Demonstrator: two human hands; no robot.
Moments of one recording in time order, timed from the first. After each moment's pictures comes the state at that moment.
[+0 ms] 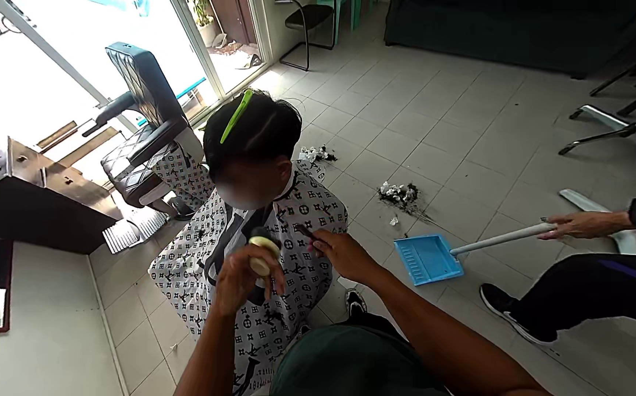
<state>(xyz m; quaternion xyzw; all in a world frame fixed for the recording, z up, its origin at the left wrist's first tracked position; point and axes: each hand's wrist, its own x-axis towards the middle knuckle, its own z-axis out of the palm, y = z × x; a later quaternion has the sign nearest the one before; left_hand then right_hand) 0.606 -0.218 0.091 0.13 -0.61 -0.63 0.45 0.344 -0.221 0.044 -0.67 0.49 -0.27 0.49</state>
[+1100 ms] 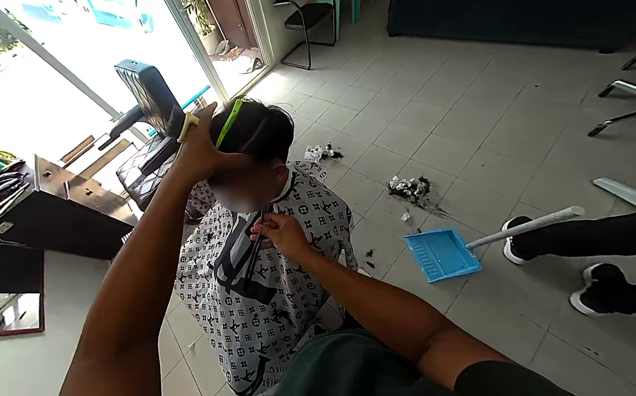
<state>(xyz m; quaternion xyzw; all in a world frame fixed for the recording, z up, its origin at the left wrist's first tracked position) 0.593 -0.397 0.237 0.56 -0.80 -0.11 0.18 0.447 -0.262 0.078 -0.41 0.43 -0.44 0.68</state>
